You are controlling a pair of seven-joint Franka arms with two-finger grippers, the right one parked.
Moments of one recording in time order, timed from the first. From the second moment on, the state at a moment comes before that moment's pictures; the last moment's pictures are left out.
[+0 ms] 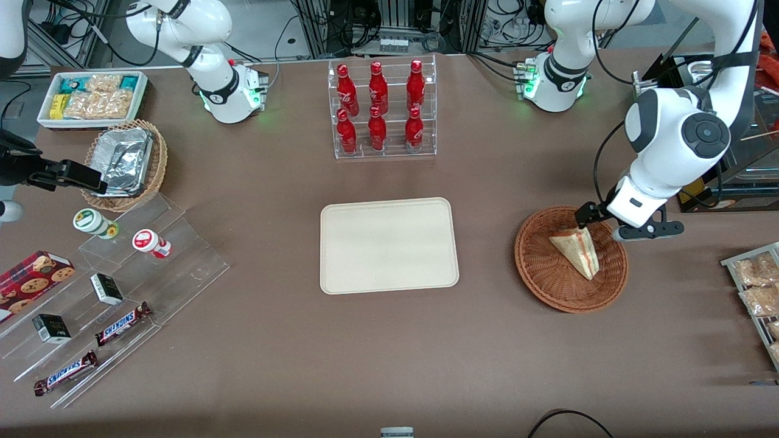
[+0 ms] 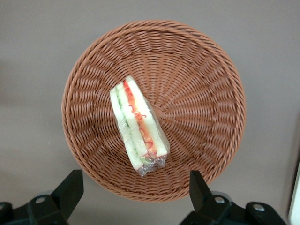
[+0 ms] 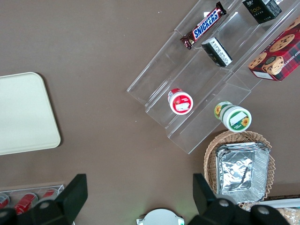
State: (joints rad) arm 0.03 0.01 -0.11 -2.26 0.00 2.31 -0.30
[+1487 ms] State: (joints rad) arm 0.03 0.24 -0.11 -2.28 -0.01 2.52 -0.70
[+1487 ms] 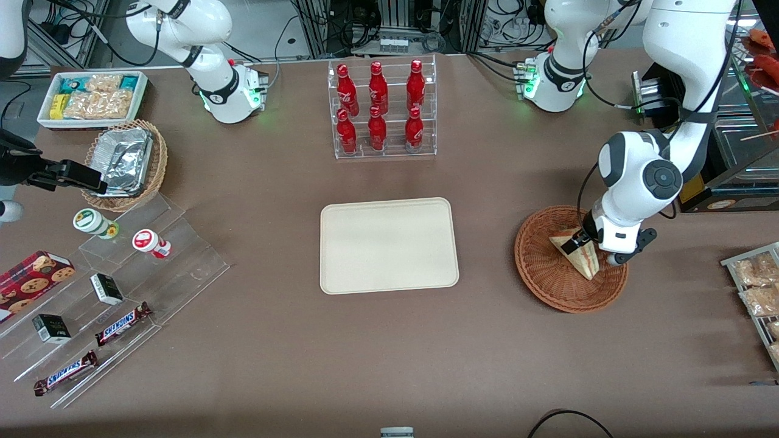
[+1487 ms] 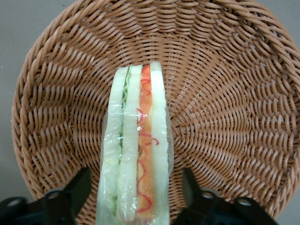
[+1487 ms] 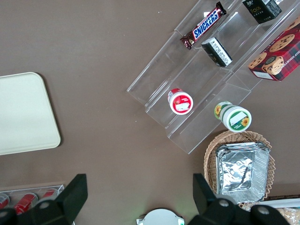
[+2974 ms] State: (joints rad) arm -0.35 0.35 -0.16 -1.80 -0.01 2.00 -0.56
